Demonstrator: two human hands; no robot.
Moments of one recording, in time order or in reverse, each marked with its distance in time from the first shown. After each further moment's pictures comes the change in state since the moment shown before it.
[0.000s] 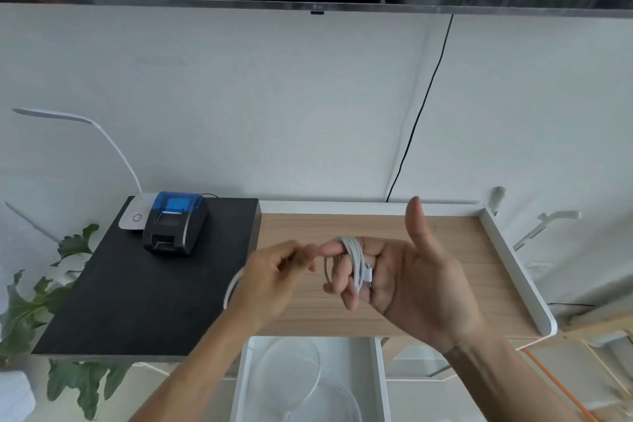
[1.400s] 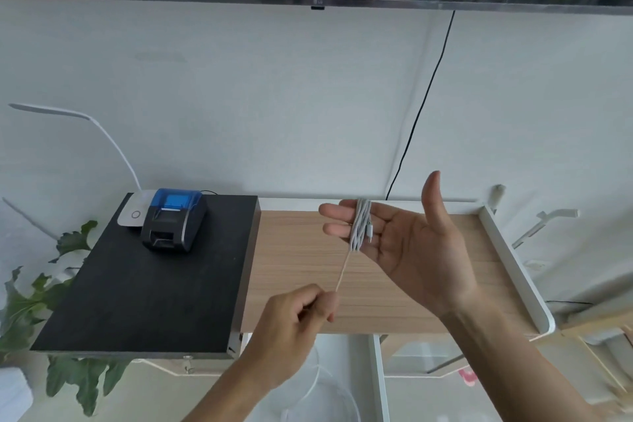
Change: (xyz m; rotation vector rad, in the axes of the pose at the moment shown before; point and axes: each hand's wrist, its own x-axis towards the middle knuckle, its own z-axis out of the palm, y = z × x) left_hand -0.054 0.011 0.029 -0.044 -0.152 -0.055; right_hand 0.012 -0.018 -0.014 -0.038 0.221 -0.098
